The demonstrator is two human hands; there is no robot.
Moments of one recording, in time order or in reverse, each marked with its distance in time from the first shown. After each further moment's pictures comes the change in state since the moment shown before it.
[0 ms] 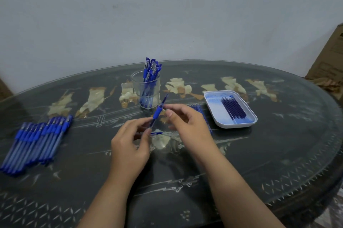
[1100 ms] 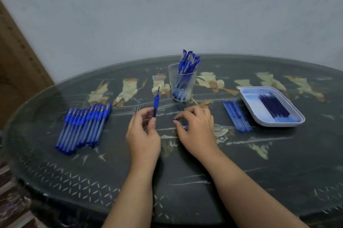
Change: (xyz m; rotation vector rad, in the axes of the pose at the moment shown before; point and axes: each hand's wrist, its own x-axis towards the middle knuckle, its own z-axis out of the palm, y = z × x) left_hand 0.001 -0.033 -0.030 -0.071 0.217 -0.522; right_hand 0.015 0.061 0.072 -0.855 0.143 -0.376
